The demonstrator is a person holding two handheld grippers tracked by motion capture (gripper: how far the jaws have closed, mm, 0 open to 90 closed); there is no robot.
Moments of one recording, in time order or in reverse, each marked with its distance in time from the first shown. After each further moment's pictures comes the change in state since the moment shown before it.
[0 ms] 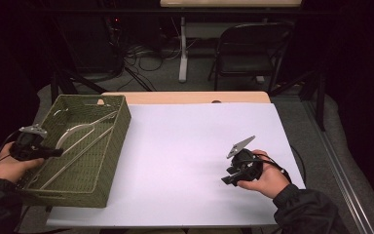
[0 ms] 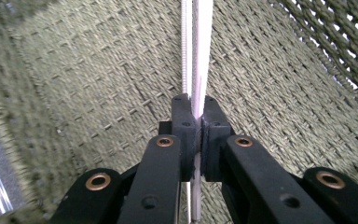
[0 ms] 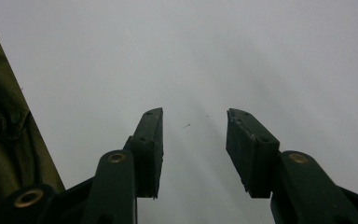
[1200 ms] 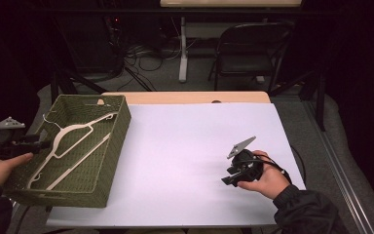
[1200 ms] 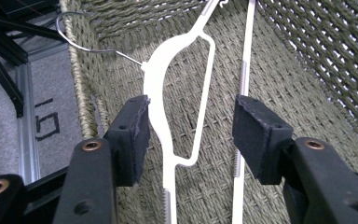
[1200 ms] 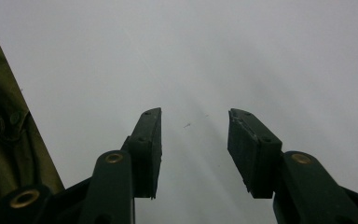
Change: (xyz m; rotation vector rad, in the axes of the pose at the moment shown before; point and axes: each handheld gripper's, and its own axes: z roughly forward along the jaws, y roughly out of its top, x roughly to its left) left arm 0.001 -0.002 -0.048 -0.183 0.186 -0.109; right arm 0.000 -0.001 -0.001 0.016 0.000 0.001
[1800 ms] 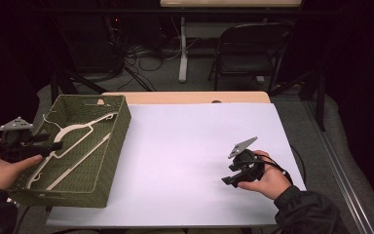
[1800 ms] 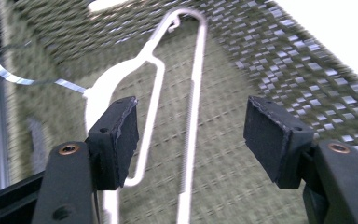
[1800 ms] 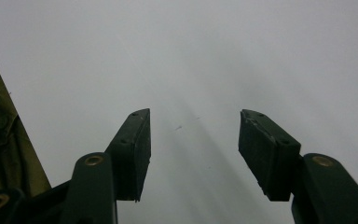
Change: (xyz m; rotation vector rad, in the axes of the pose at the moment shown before) left arm -0.047 0.015 -0.009 -0.048 -0.083 0.030; right arm 0.000 -0.003 0.000 -0.058 -0.038 -0.003
